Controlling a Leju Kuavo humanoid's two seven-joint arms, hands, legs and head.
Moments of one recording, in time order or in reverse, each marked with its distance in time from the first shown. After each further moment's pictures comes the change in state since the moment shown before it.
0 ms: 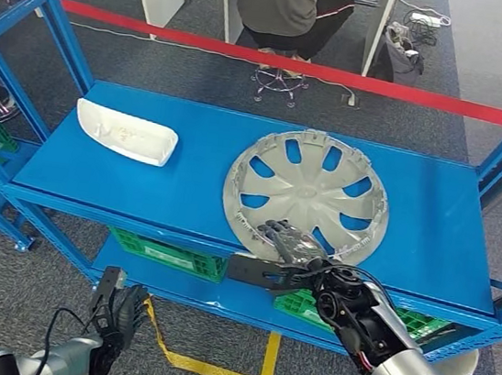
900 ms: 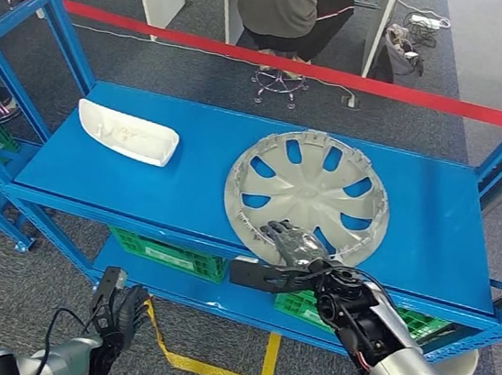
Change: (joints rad) left arm -0.001 0.000 -0.005 0.000 0.010 0.000 0.008; right arm -0.007 0.002 0.011 0.057 0.078 -0.031 0.052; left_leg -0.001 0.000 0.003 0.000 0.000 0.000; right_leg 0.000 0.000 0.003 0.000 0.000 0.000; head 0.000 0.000
